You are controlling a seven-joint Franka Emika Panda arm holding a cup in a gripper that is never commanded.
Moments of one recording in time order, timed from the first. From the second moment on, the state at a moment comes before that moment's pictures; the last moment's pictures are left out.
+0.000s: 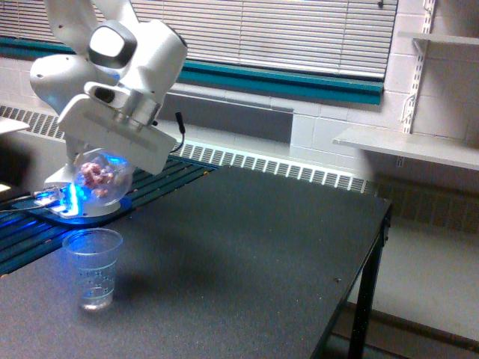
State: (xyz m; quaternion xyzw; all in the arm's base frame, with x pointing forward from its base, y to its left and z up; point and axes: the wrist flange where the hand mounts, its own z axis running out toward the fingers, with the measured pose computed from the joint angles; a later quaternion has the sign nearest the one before) arm 0.281 -0.205 0.308 0.69 -0.67 0.06 0.25
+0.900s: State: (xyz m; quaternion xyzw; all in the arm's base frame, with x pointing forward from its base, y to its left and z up) arm 0.309 -0.244 0.316 0.68 -0.68 0.05 0.26
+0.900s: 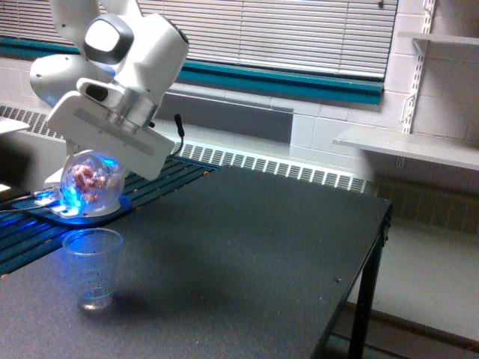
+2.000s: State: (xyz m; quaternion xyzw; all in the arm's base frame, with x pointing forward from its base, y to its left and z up) arm 0.318 -0.231 0.286 0.69 -0.66 -0.01 0.28
